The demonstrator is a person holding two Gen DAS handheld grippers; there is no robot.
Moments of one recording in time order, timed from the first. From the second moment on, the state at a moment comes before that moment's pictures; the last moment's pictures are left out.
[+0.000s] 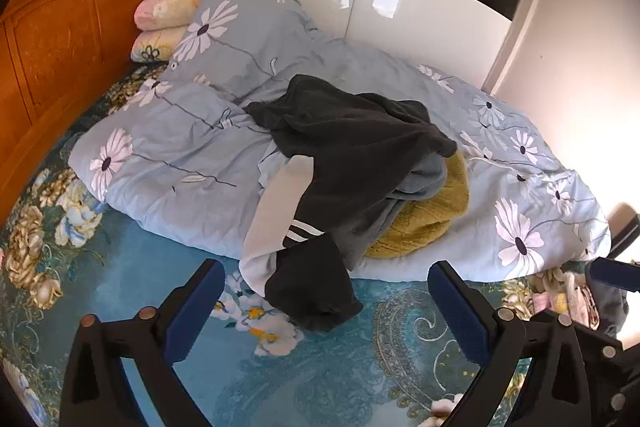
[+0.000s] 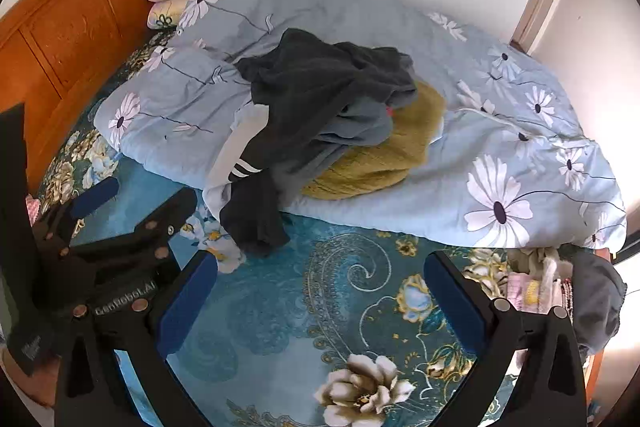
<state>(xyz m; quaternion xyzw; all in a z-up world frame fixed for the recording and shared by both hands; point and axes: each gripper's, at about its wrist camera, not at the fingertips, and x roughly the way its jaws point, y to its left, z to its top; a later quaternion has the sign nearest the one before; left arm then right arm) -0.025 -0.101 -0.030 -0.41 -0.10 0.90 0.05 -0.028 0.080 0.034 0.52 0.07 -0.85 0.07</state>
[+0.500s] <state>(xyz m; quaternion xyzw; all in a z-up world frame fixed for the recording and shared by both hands) -0.088 -0.106 -0.077 -0.47 -0.15 0.87 0.09 -0.084 0.068 -0.006 0.57 0.11 -0.81 0.07</state>
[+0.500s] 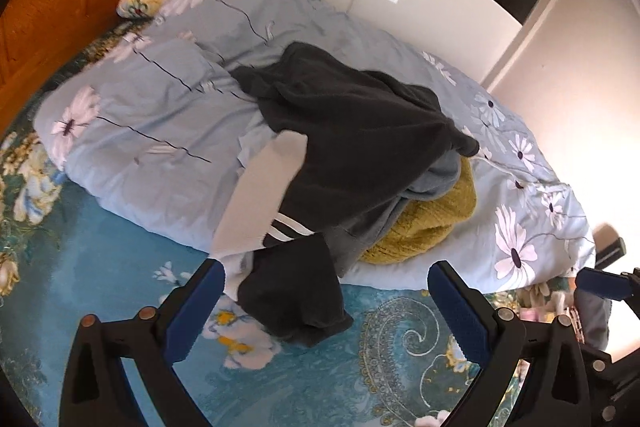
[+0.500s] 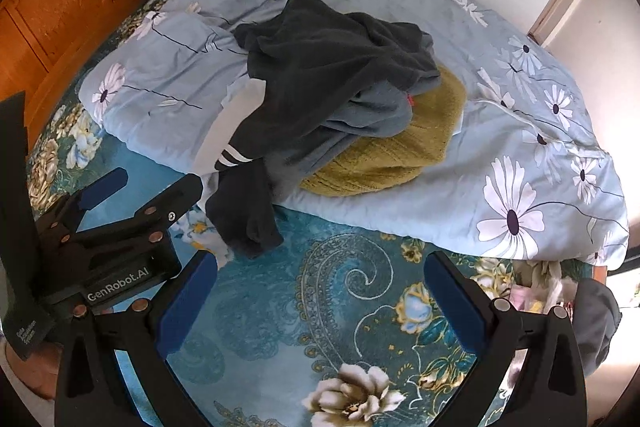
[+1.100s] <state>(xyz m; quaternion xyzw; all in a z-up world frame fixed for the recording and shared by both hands) -0.162 -0.074 -0.137 -0.49 -0.11 0.85 0.12 -0.149 0.090 -0.061 0.59 0.08 -0.80 0.07</state>
